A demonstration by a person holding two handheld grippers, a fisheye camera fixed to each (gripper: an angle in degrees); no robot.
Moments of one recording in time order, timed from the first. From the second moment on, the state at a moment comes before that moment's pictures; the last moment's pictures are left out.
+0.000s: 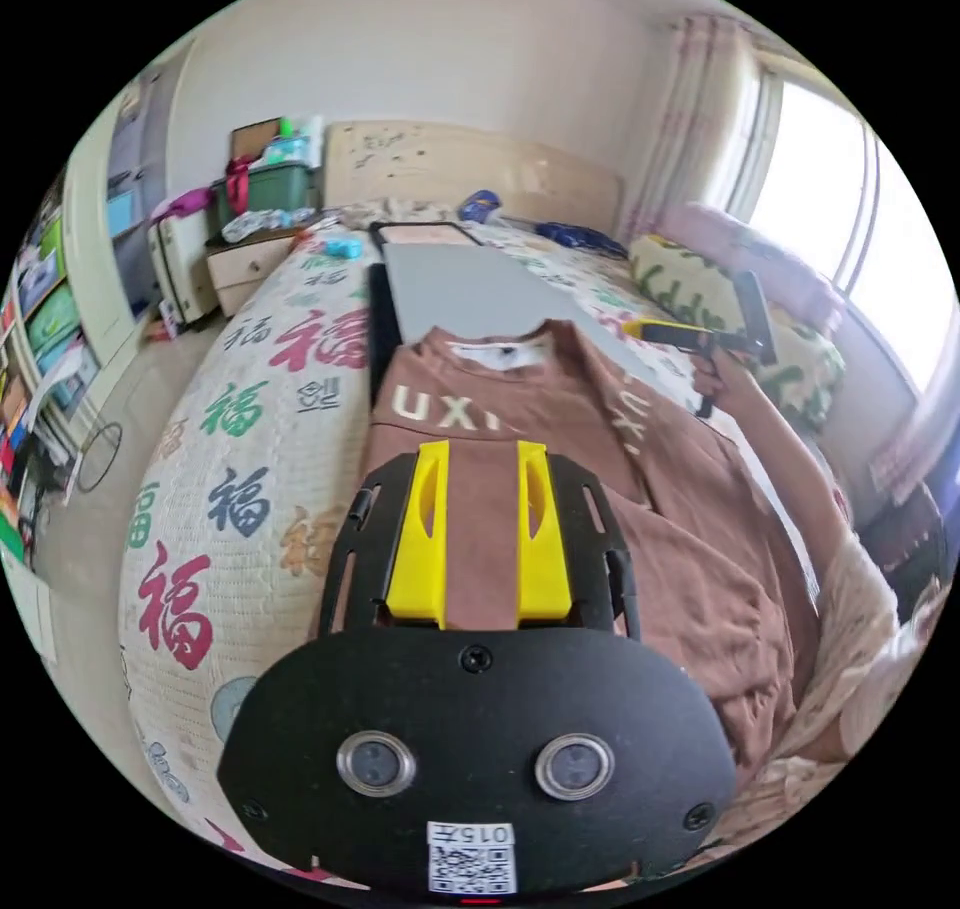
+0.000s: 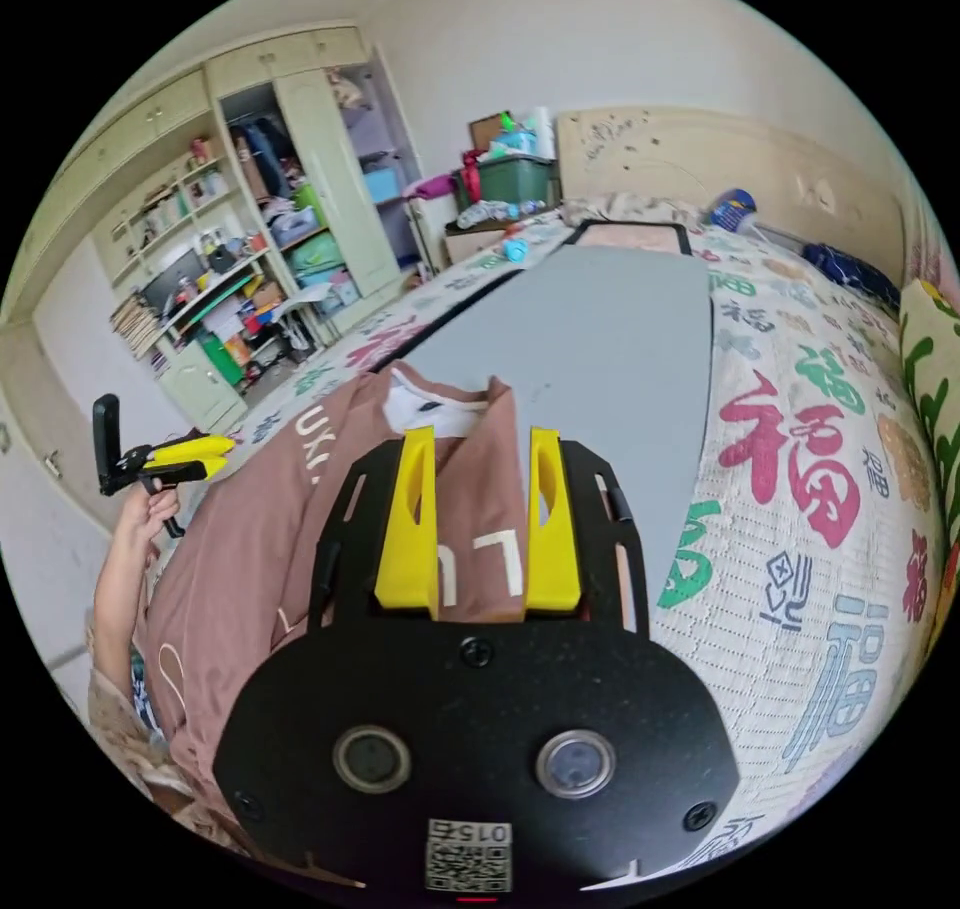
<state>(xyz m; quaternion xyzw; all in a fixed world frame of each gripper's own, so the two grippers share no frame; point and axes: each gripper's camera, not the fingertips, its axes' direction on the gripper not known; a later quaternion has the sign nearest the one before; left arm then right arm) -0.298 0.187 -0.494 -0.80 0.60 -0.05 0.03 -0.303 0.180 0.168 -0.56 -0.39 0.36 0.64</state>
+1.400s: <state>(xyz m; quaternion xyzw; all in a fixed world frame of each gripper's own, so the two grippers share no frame) -0.747 -0.112 -0.208 -0.72 0.68 -0.11 0.11 -0.072 -0.121 -0.518 -0.30 -0.66 0.32 0.61</state>
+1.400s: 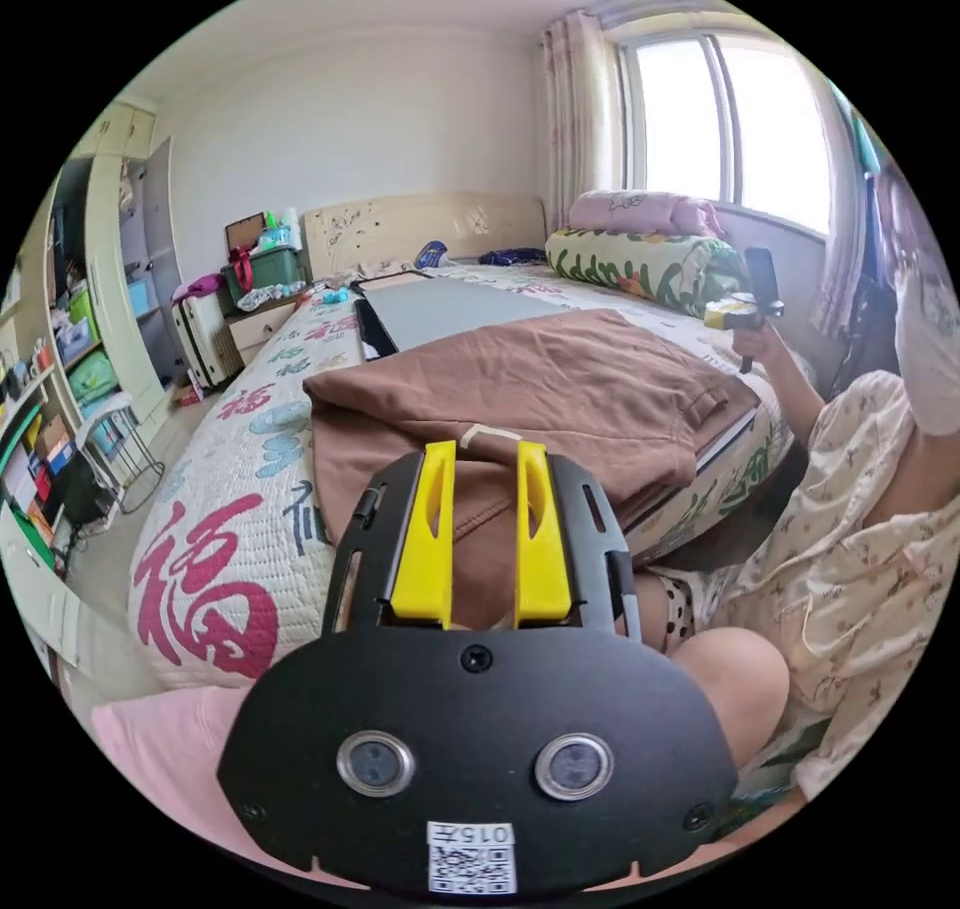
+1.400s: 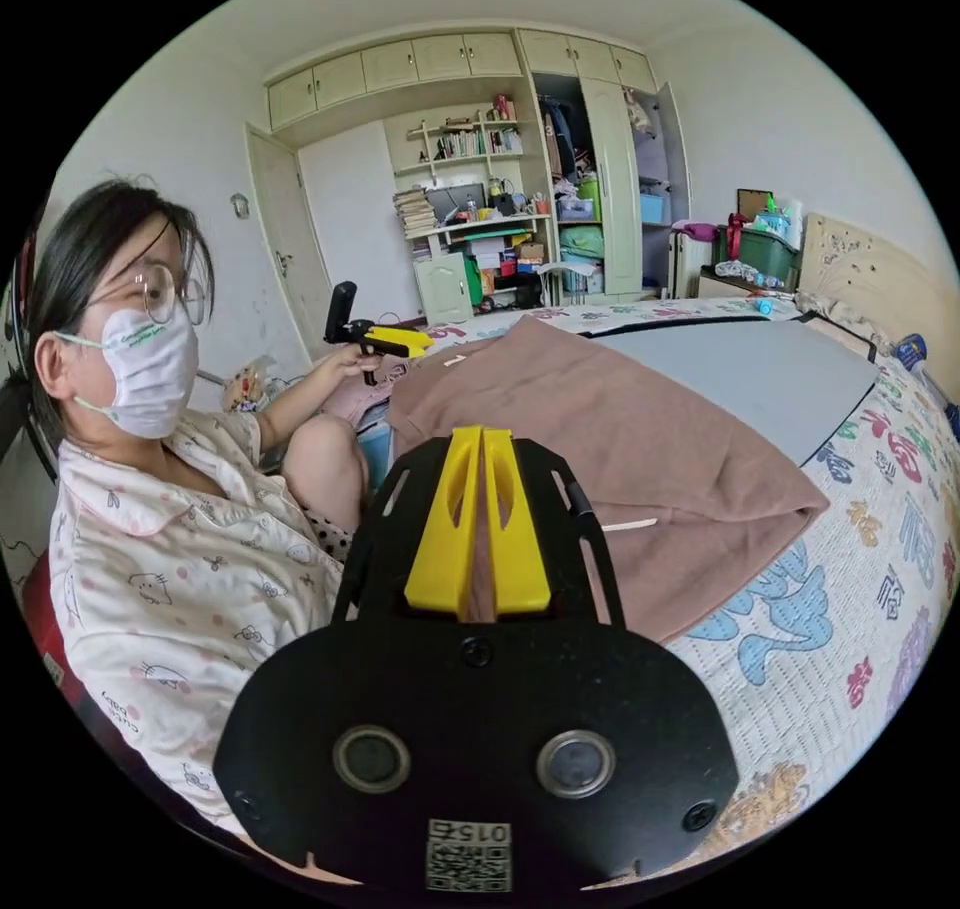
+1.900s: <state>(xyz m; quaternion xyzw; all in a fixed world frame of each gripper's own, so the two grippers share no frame) -0.787 -0.165 -0.154 -0.78 0.62 -0.07 0.08 -0.008 -0.185 -0.652 -0.28 -0.67 0.22 0.65</state>
